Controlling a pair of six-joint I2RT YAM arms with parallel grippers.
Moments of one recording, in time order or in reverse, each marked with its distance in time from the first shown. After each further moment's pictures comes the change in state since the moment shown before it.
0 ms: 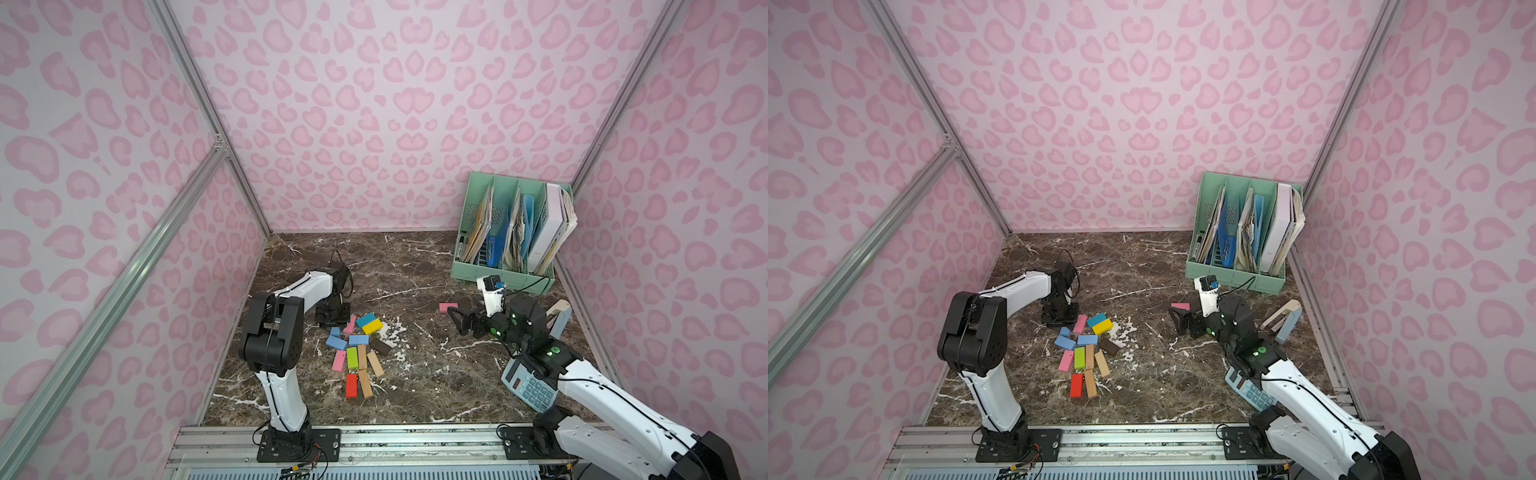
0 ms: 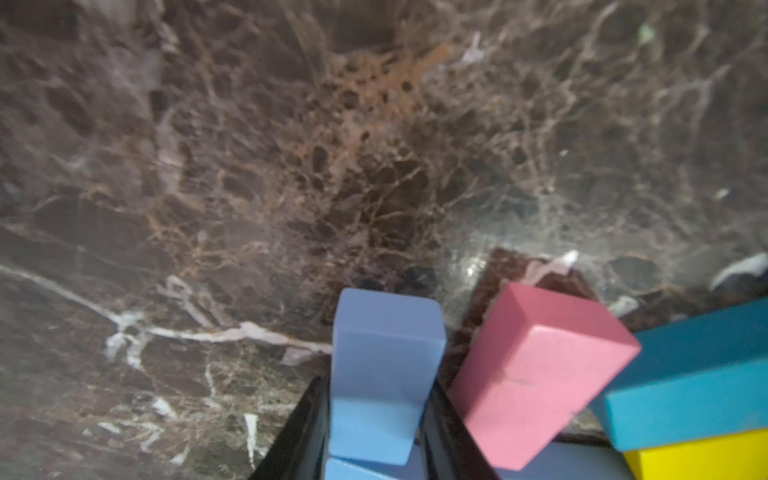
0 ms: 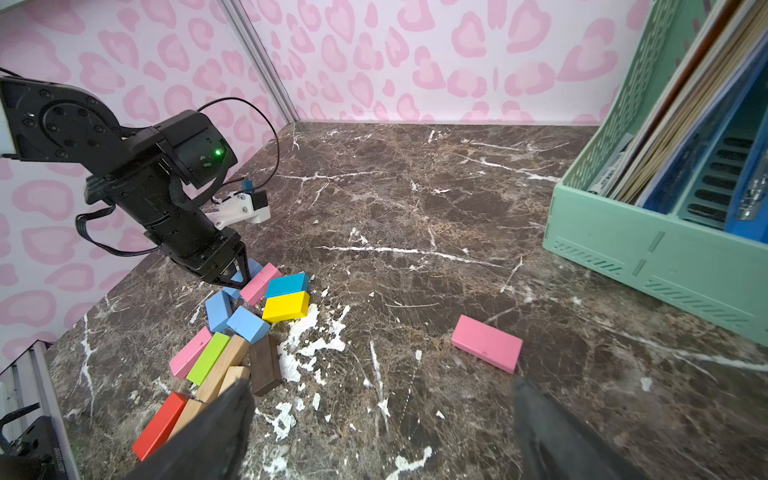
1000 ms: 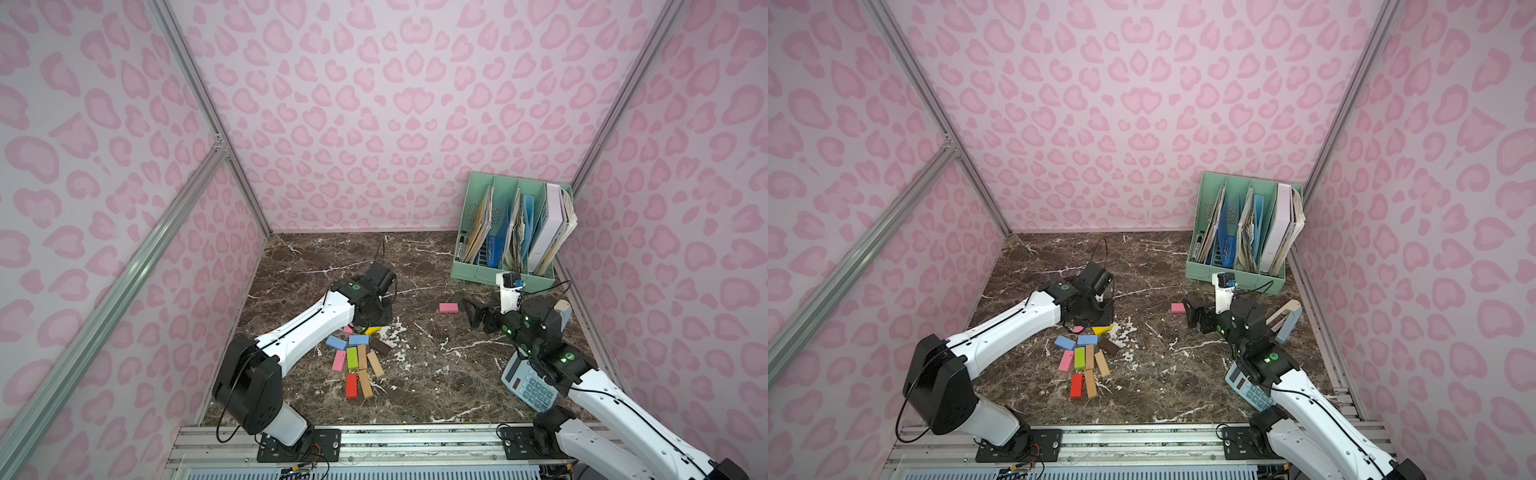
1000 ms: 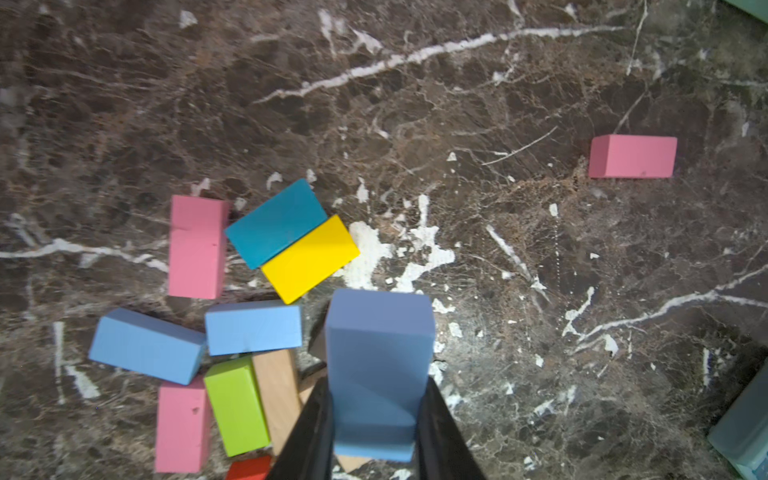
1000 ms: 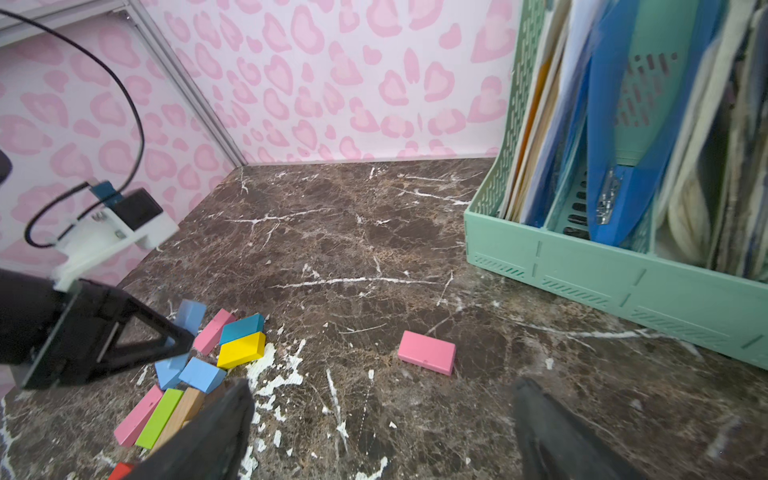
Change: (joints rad) left arm -0.480 -0.299 -0.003 0.115 -0.031 -0.393; right arm -0.039 -0.122 0.020 -0.090 0.179 0.031
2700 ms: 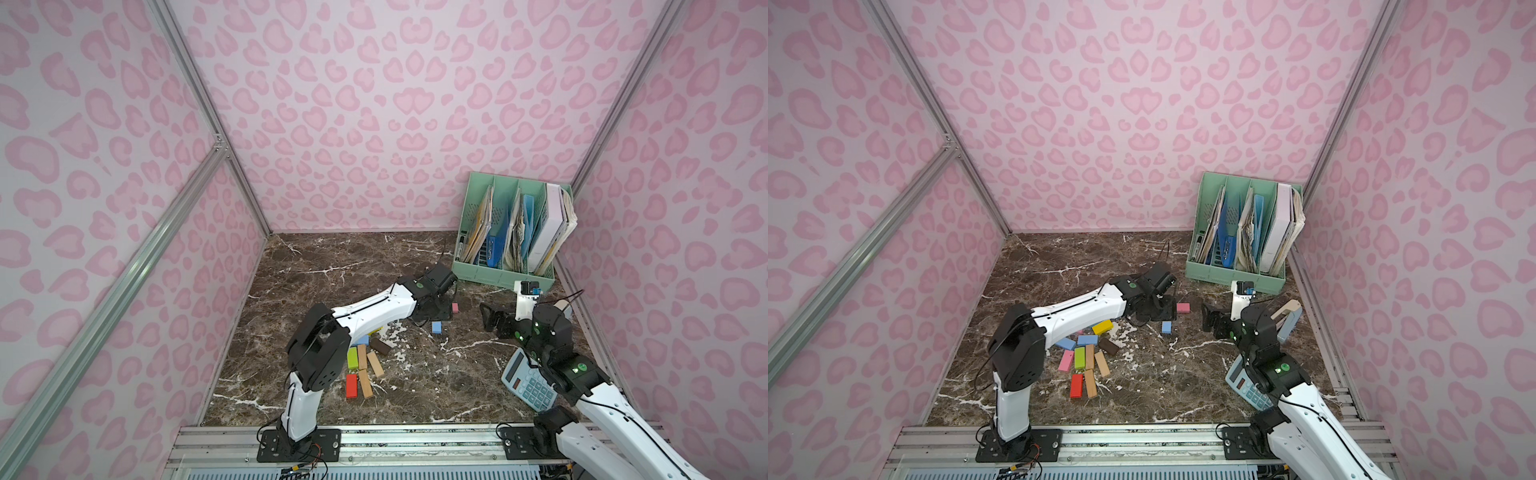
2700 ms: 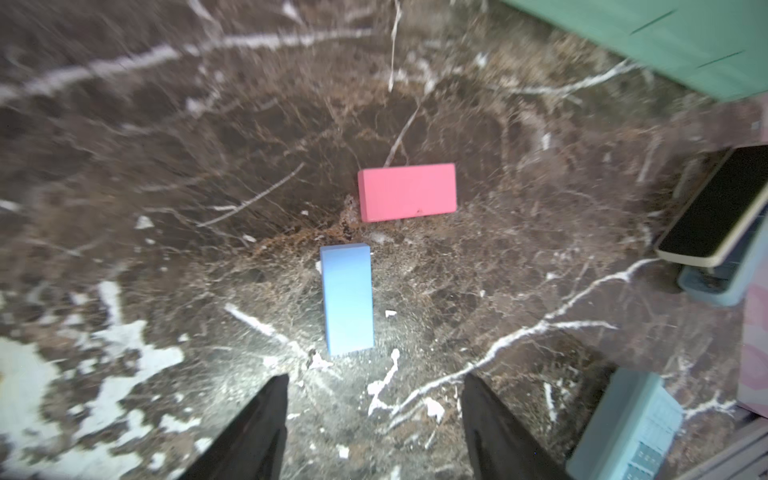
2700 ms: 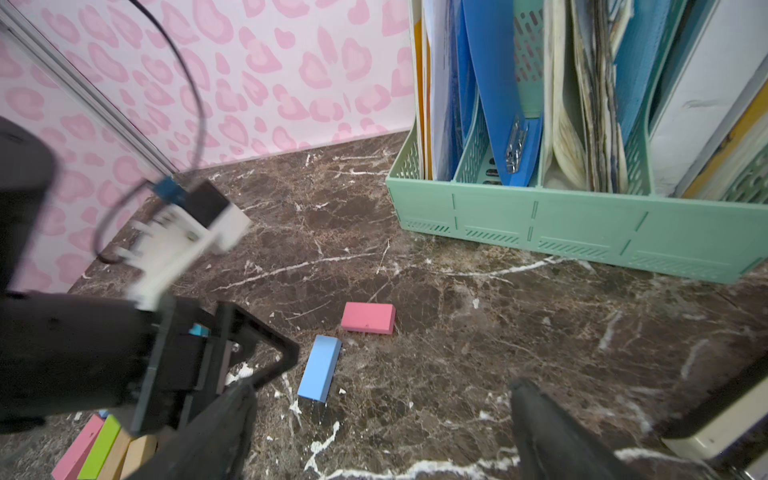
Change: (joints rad) left arm -0.179 0.325 0.341 0.129 0.019 -0.121; right arm -0.087 -0.079 -0.035 -0.158 0.051 0.069
